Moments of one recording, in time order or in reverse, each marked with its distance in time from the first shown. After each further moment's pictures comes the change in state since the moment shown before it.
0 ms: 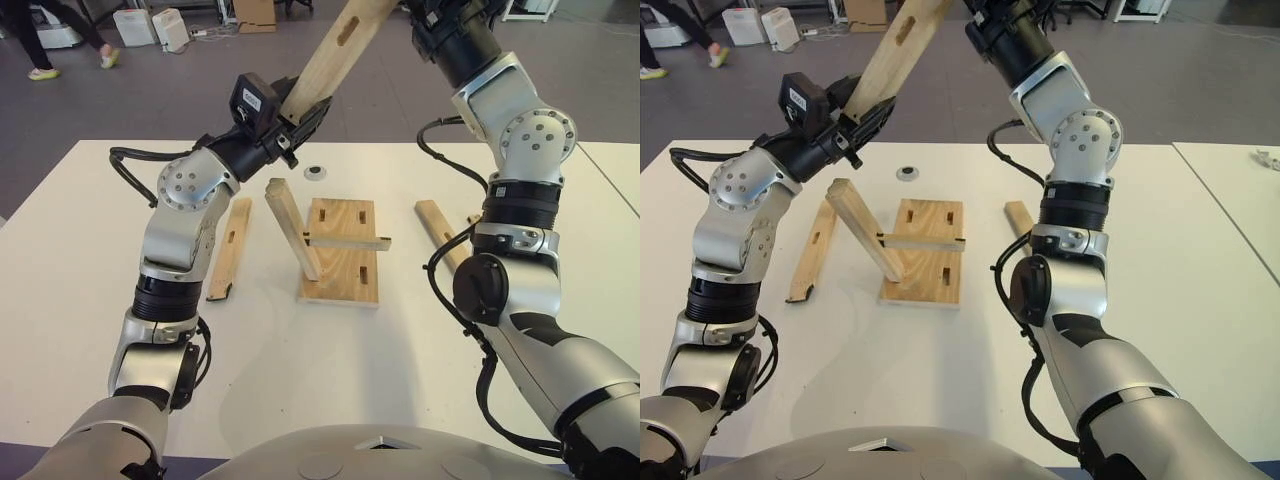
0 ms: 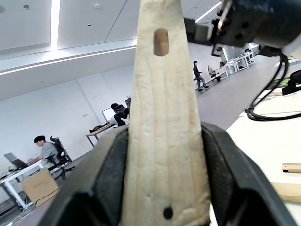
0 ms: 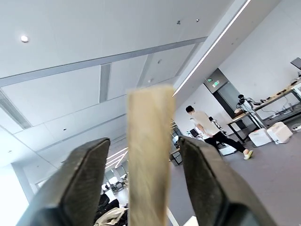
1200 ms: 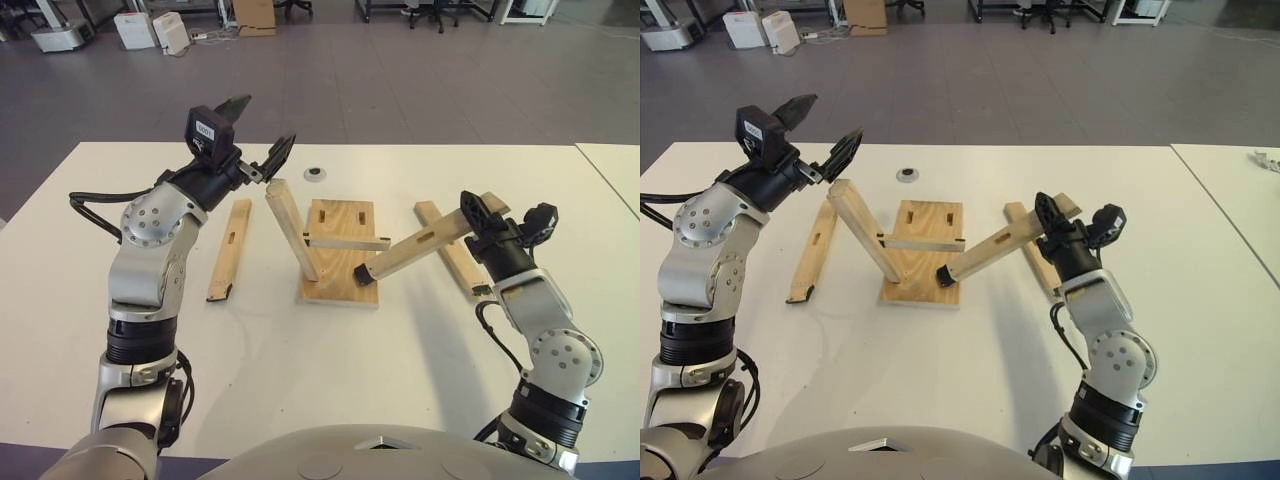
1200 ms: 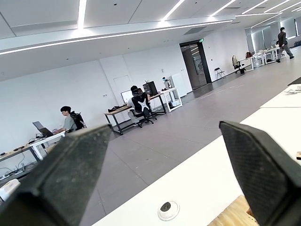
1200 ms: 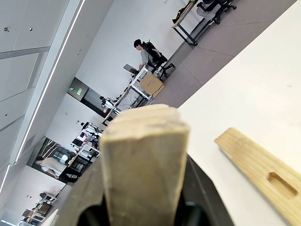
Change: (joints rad) left arm 0.215 0.034 0.134 -0.175 -0.030 0.104 0.053; right arm 1.053 0.059 -0.032 -0.802 0.088 0.040 -0.518
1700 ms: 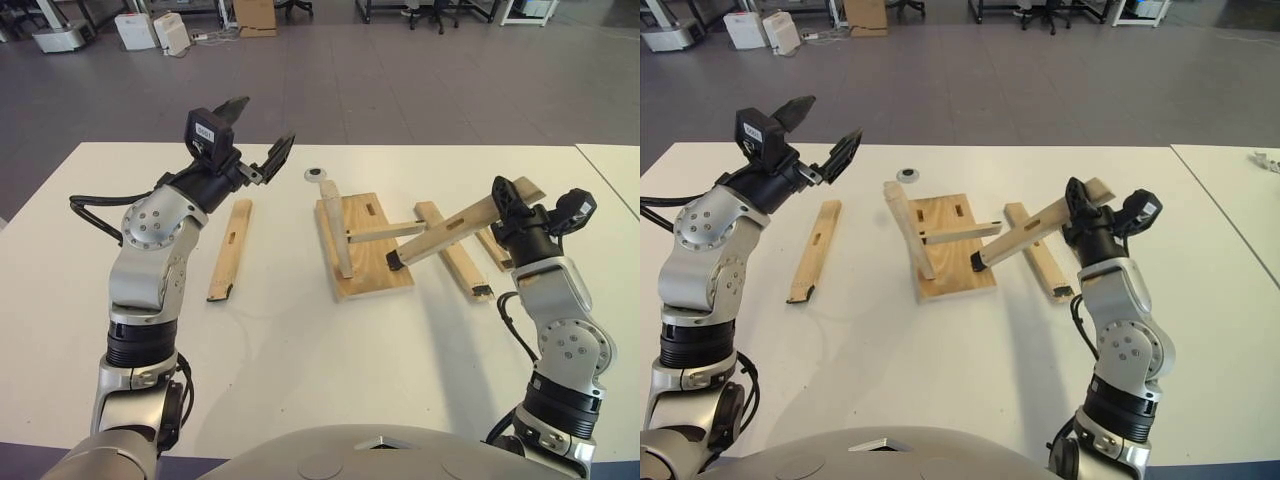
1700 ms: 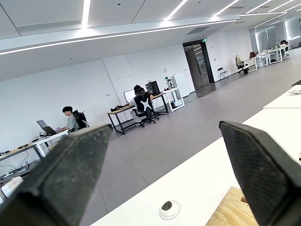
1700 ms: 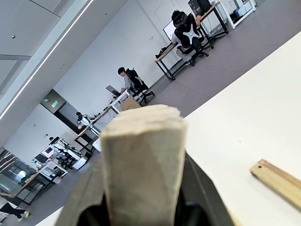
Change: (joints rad) left arm 0.006 -0.004 -0.006 -0.008 -0.002 0.001 0.020; right arm -0.036 -0.098 0.039 0.018 -0.148 -0.163 -0.012
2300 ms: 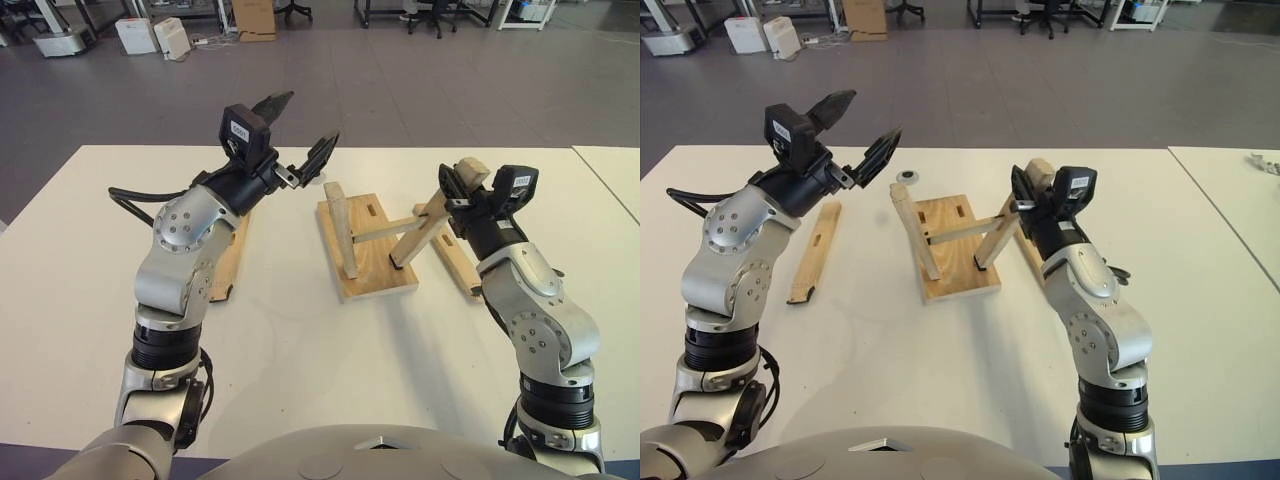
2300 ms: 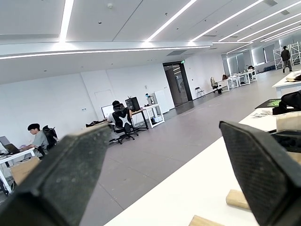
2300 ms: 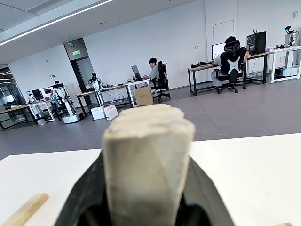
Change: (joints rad) left arm -0.033 -0.098 -0.092 -0.117 -0.037 0.068 0.034; right arm -0.015 -0.123 0.354 -0.108 -0.349 -0.002 0.061
